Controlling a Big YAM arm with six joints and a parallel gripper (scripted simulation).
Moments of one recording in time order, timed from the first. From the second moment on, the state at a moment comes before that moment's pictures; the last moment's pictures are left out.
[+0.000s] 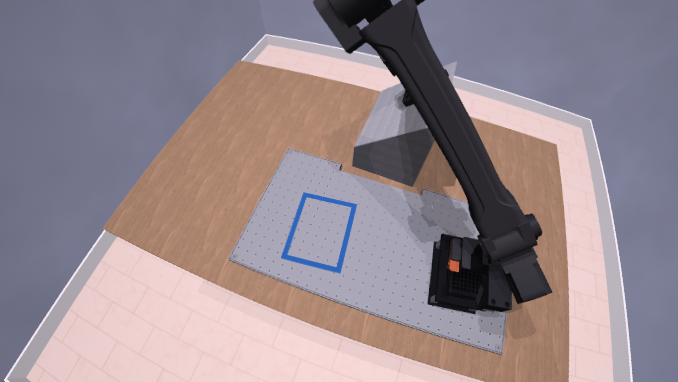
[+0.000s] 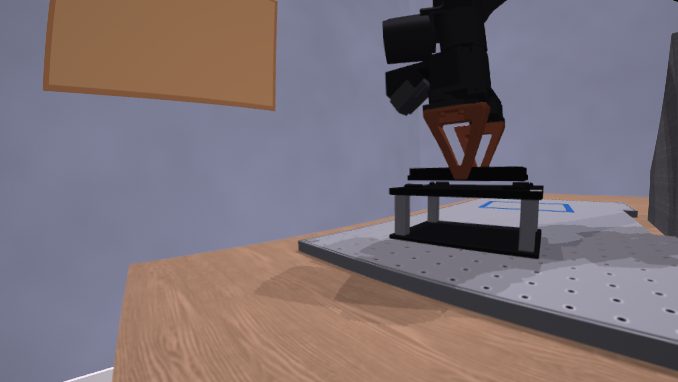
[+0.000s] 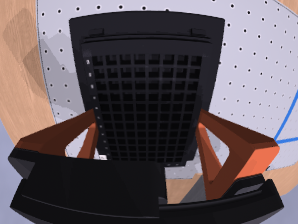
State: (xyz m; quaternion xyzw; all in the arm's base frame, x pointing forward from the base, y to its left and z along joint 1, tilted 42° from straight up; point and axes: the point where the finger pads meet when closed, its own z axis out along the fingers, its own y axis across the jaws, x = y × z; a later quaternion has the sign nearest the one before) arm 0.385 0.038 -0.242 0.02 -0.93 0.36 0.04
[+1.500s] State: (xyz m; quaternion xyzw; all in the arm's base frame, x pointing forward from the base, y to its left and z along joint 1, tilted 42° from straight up) arm 0.383 0.033 -0.246 0.02 -0.93 0.36 0.04
